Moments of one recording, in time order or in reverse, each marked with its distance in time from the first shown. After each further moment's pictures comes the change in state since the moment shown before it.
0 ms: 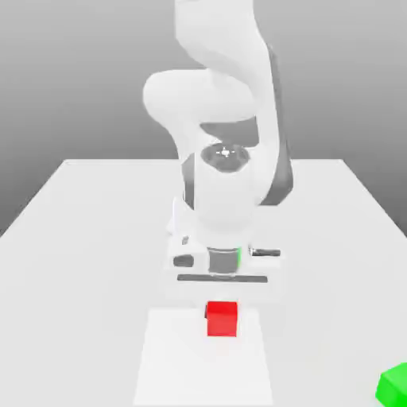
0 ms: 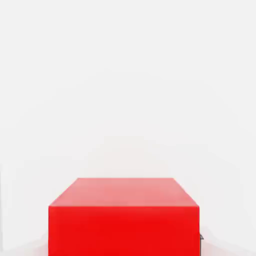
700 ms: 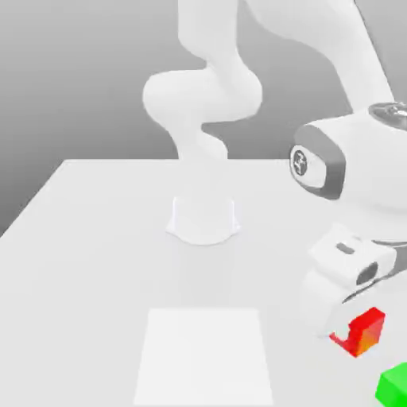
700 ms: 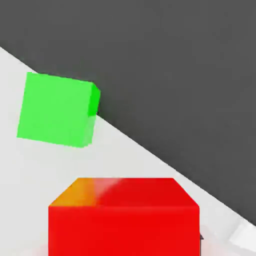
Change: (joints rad) arm 0.215 0.199 0.183 0.599 -0.082 -0.411 -0.329
